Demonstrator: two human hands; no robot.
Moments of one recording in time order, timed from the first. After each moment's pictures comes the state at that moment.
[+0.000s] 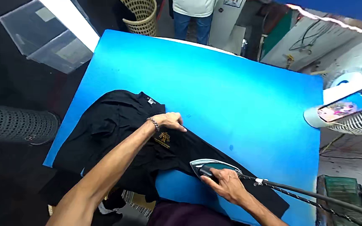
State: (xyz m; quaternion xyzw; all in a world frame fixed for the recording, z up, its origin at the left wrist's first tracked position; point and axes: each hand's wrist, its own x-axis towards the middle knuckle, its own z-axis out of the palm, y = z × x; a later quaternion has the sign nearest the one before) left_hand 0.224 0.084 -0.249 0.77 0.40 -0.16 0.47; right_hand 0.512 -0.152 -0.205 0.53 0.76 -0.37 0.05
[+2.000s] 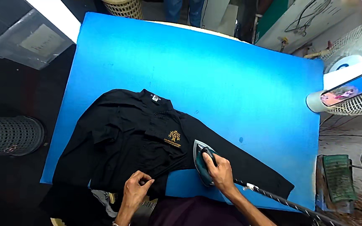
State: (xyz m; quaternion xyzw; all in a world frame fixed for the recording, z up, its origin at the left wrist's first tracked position) left_hand 0.065 -0.217 -0.272 0.54 0.72 0.13 0.41; right_hand 0.401 -0.148 -0.221 0.74 0.53 -0.38 -0.15
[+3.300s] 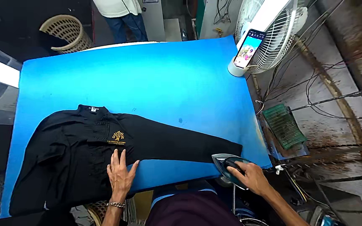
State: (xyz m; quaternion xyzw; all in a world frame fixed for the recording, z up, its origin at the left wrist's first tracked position) left_hand 0.221 -0.213 -0.288 0.73 0.67 0.09 0.13; right_hand 0.725 -0.370 -0.211 0.74 0.60 -0.27 -0.11
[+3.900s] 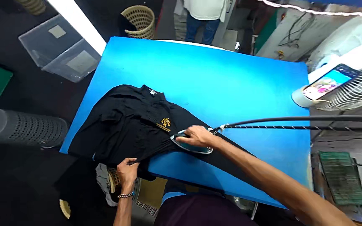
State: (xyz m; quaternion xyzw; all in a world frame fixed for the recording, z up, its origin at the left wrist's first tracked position) left_hand 0.116 -0.259 -0.268 0.33 0.88 0.23 0.27; right_hand 0.434 -0.076 -0.206 0.38 0.84 -0.37 0.06
